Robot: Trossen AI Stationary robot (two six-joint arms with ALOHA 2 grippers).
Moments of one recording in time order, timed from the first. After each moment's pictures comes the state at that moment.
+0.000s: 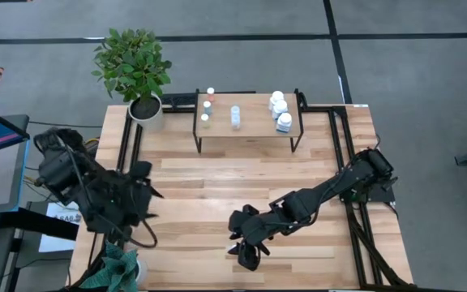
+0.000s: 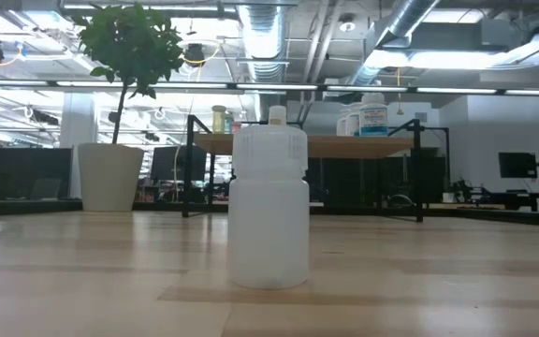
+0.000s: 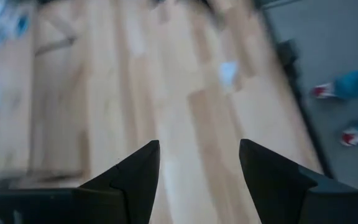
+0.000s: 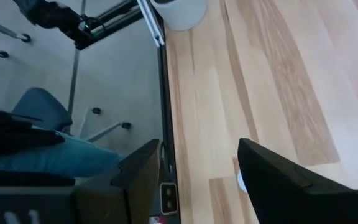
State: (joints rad) left arm -0.77 1.43 1.97 -1.57 -0.43 -0.41; right arm 0.47 1.87 1.72 -0.55 0.05 0.72
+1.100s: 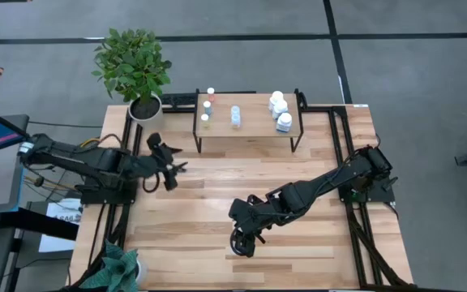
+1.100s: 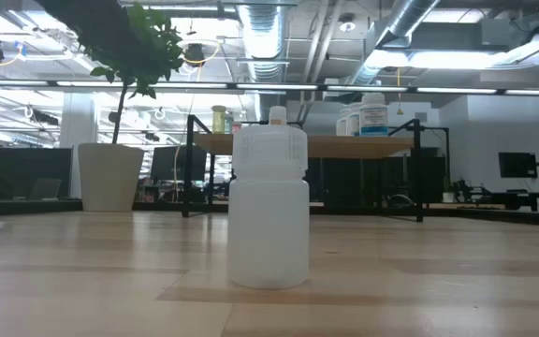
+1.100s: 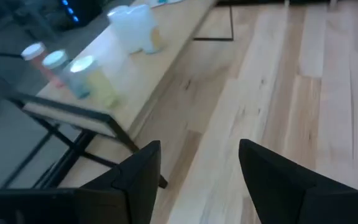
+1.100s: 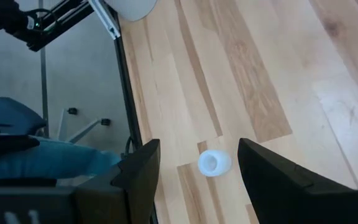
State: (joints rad) left arm -0.20 0.83 0.70 -0.51 -0.64 -0.17; right arm 0.42 1.86 1.72 -0.68 0.05 0.79
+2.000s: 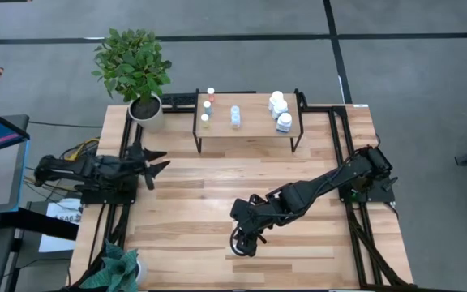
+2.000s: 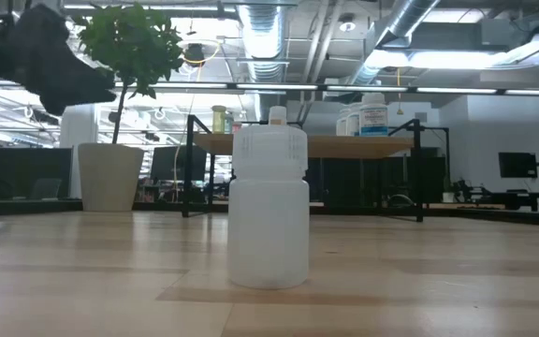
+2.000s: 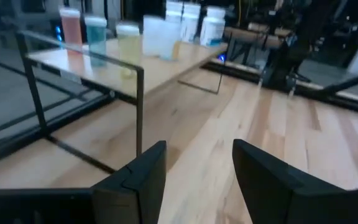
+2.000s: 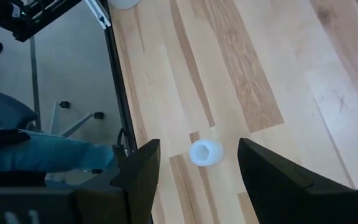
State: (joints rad) left arm -0.16 0.02 0.20 -0.40 -0.56 -0.27; right arm 0.42 1.86 1.72 -0.73 0.05 0.79
